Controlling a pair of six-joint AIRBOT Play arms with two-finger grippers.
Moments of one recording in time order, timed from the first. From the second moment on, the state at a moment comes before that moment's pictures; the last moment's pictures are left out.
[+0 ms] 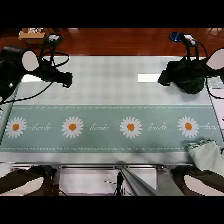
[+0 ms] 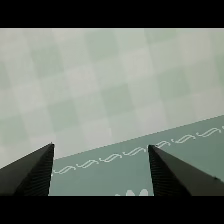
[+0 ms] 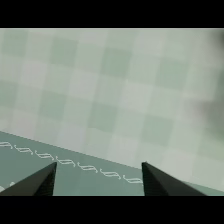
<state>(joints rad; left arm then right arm) -0.27 -1.30 1.31 1.62 -1.13 -1.54 0.08 -1.25 1.26 -1.32 1.10 1.43</state>
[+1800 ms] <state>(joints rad) -0.27 -1.32 1.31 1.60 -1.03 -1.54 -0.23 -1.53 1.27 -1.74 0.50 1.79</state>
